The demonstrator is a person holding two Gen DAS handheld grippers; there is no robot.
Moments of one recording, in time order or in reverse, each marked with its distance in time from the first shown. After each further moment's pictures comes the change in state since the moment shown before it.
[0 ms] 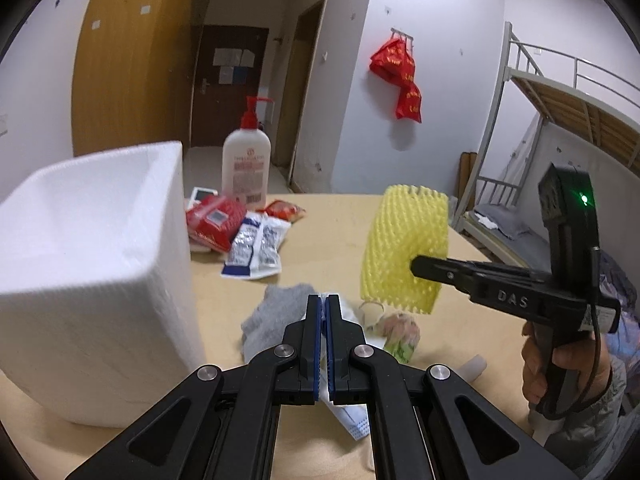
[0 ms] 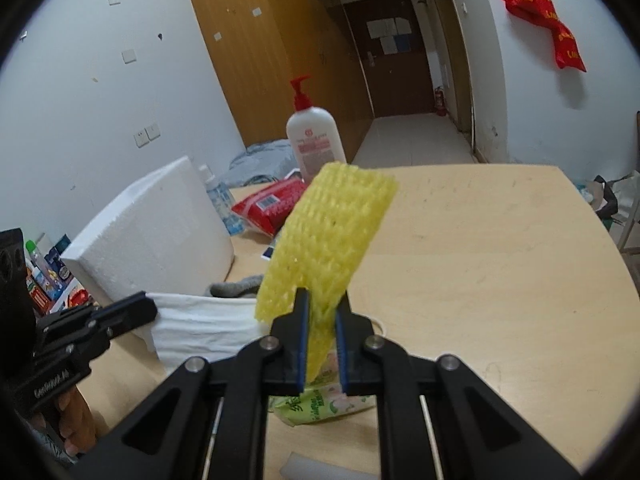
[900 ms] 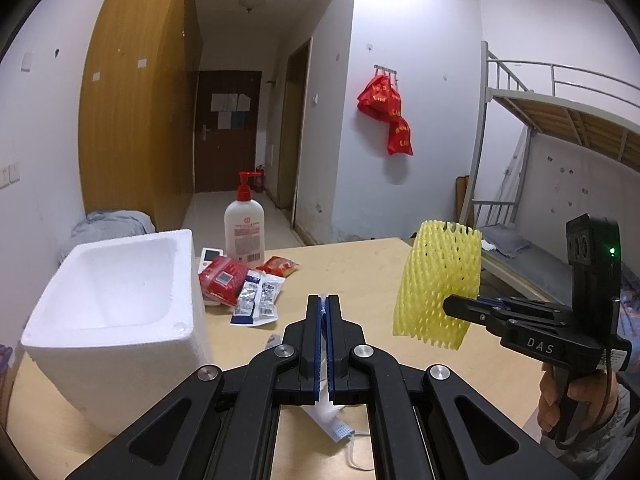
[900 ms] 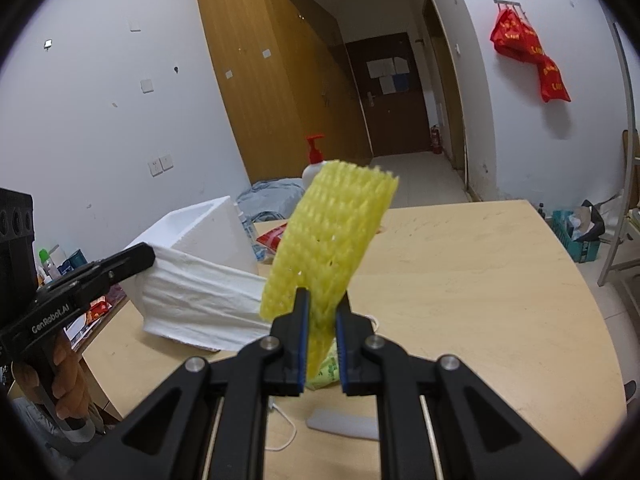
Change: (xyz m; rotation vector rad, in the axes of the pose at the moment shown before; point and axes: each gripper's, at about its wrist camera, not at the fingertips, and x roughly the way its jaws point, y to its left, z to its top) left arm -0.060 -0.033 0.023 0.078 -0.137 0.026; right arm -0.083 0.019 -0.014 -0.019 -0.151 -0.010
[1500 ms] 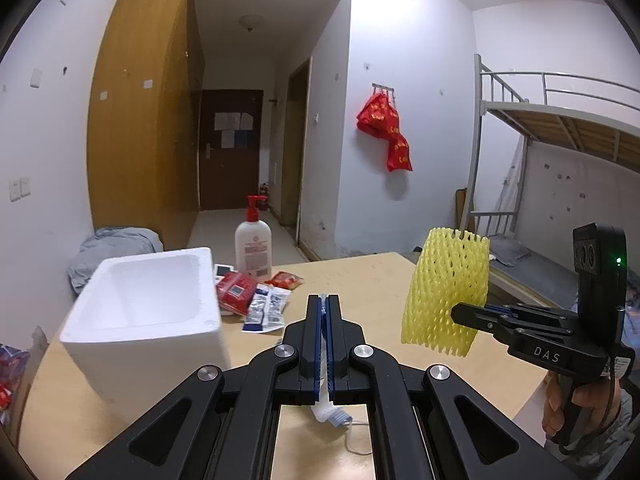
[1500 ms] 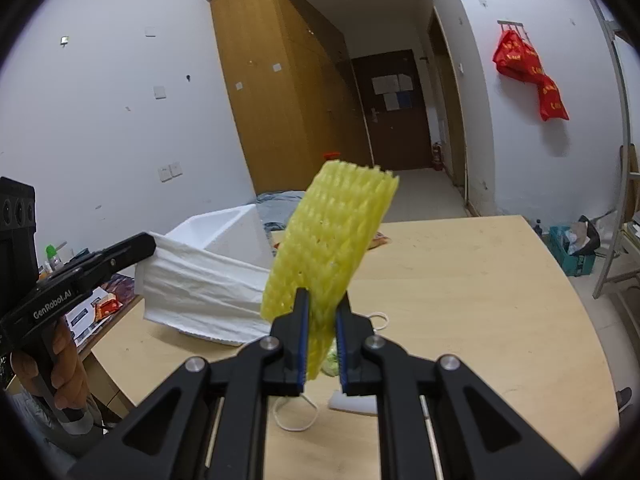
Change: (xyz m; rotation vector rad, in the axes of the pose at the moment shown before) left arm -0.050 0.003 -0.003 0.020 -0.070 0.025; right arm -0.037 0.025 -0.010 -0.030 -0.057 -0.003
